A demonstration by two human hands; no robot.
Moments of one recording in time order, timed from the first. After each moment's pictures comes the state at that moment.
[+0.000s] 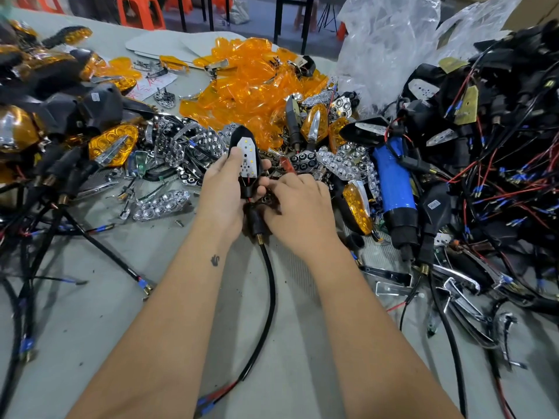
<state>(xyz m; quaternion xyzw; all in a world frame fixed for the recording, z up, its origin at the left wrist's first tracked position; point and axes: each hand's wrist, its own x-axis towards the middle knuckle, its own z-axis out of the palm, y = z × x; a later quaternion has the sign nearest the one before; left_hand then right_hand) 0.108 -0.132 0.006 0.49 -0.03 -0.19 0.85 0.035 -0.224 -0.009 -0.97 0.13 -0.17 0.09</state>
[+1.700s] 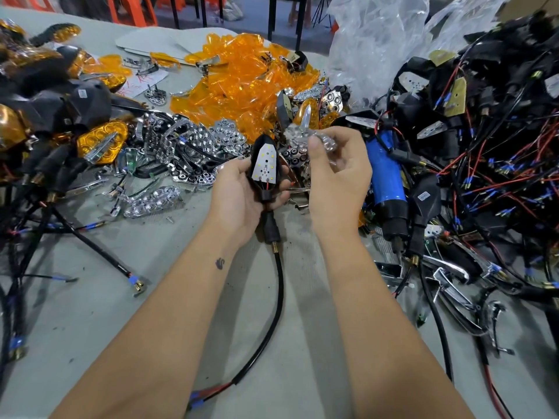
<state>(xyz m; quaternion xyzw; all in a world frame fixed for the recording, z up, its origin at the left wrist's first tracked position) 0.083 -0.141 0.009 0.44 -0.09 -0.32 0.83 0.019 -0.233 0.023 -0.67 0.17 -0.48 0.54</state>
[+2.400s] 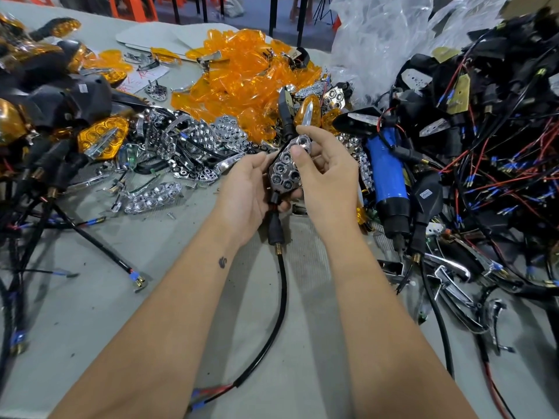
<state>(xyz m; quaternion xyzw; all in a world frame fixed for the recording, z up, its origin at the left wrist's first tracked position) 0.083 -0.142 0.004 0.47 -0.18 -0.37 0.78 0.020 -0.238 0.019 -0.75 0.17 -0.36 0.52</state>
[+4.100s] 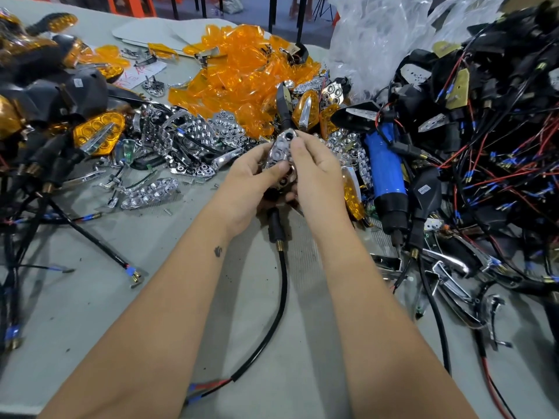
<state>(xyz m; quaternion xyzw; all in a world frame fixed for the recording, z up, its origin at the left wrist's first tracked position) 0.095 -0.144 -0.011 0.53 -0.26 -0.28 0.76 0.024 -0.234 0.013 -0.72 0.20 -0.28 0.60</state>
